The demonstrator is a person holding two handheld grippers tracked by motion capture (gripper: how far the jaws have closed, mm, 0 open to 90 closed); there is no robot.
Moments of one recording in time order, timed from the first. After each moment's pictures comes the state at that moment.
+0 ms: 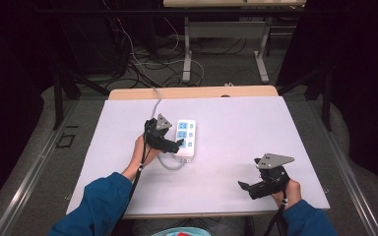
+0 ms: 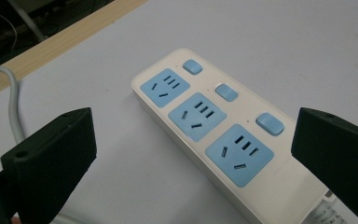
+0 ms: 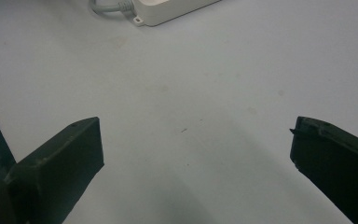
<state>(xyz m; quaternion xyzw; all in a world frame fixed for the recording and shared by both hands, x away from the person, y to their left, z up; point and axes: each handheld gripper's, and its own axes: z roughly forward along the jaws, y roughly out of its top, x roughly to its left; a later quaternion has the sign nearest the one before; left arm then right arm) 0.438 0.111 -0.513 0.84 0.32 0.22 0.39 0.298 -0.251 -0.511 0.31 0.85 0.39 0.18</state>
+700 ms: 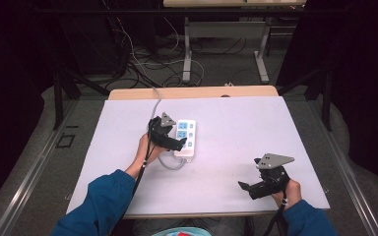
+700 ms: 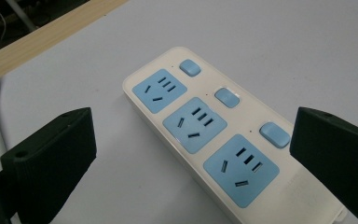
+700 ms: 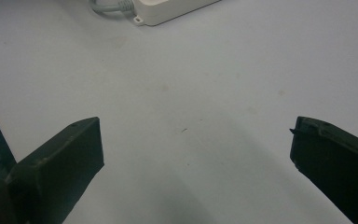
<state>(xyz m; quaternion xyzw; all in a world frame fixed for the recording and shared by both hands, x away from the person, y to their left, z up) 0.450 0.100 -0.517 0.85 0.33 0.20 0.38 0.298 -0.251 -0.511 0.31 0.85 0.39 0.18</state>
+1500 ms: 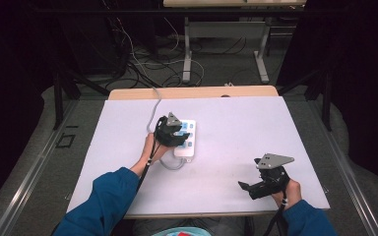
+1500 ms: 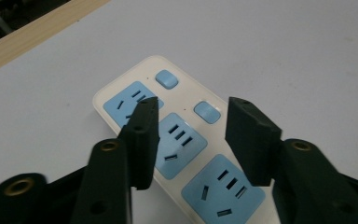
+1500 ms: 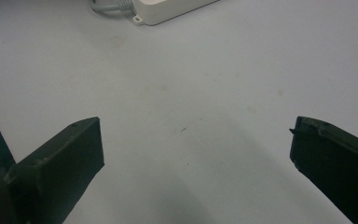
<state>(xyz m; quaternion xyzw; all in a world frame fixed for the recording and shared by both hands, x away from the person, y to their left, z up) 0.458 0.084 -0.525 0.85 0.31 0.18 0.39 0.297 -0.251 -0.511 0.31 0.85 0.39 0.18</state>
